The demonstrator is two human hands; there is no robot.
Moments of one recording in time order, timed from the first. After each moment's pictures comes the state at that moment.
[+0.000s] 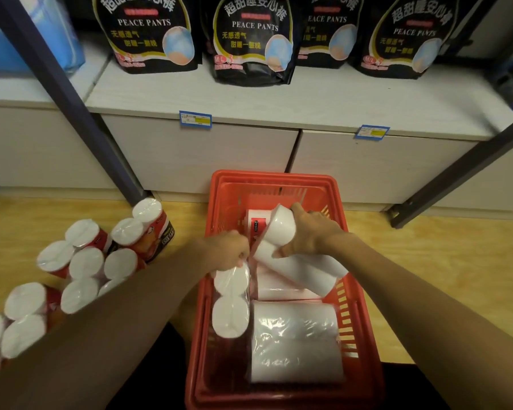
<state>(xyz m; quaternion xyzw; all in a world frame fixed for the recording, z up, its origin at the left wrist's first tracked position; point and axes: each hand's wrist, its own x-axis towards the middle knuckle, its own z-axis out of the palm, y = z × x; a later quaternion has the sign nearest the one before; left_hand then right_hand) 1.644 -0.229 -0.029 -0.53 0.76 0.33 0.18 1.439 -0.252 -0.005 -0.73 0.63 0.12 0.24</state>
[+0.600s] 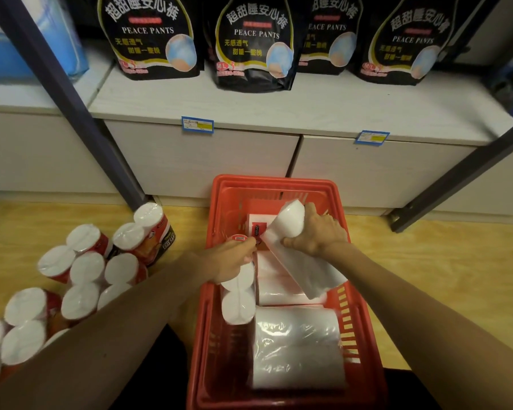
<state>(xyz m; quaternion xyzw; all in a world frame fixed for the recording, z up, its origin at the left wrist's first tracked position) 1.652 -0.220 -0.041 -0.50 0.77 0.38 0.08 1.443 -0.247 -0.008 -0.66 0.73 0.04 0.20</state>
